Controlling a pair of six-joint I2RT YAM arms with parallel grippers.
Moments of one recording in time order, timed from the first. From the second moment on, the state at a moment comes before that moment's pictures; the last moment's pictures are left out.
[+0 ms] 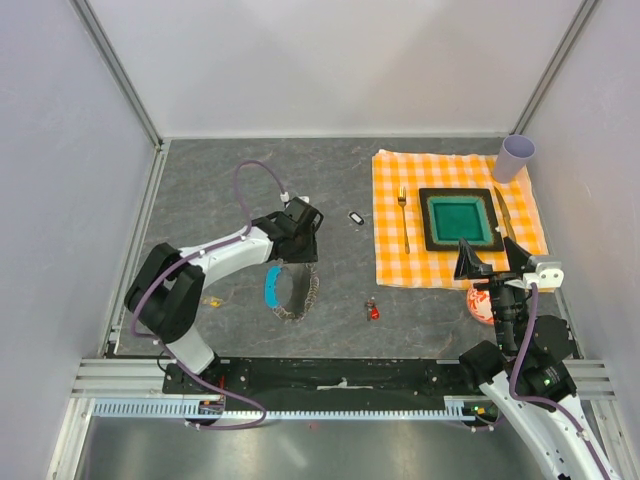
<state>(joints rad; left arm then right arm) -0.66 1.67 1.05 -0.42 -0.13 -0.63 0.52 0.01 0.45 -0.13 0.44 -0.01</state>
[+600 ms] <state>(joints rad) -0.73 1.73 1.13 -0.48 -0.16 -0.45 0.52 0.01 0.45 -0.12 0.44 -0.01</state>
